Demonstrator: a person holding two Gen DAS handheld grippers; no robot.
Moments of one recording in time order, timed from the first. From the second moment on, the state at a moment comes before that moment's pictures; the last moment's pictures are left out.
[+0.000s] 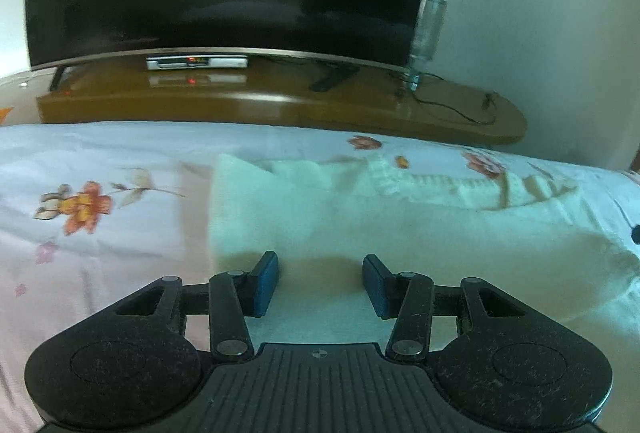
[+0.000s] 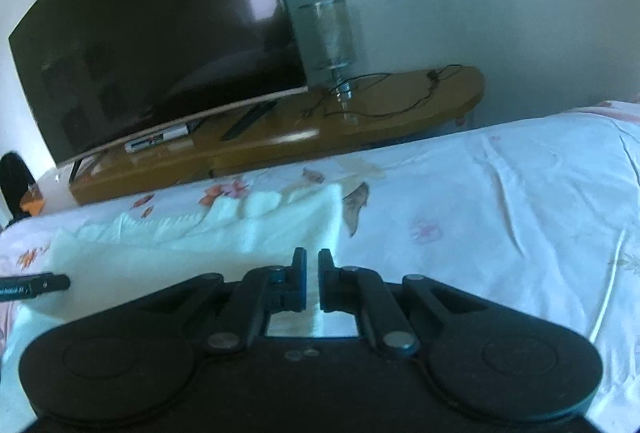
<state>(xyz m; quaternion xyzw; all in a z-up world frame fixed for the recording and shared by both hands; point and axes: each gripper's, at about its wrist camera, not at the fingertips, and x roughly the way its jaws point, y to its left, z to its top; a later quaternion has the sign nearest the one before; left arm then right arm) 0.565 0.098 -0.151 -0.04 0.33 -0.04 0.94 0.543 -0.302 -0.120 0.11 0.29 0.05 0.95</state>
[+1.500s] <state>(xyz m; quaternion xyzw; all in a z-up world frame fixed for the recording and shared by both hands) 0.541 0.087 -0.154 0.03 0.31 -0.05 0.95 0.533 -0.236 -0.132 -0.01 0.29 0.15 0.95</state>
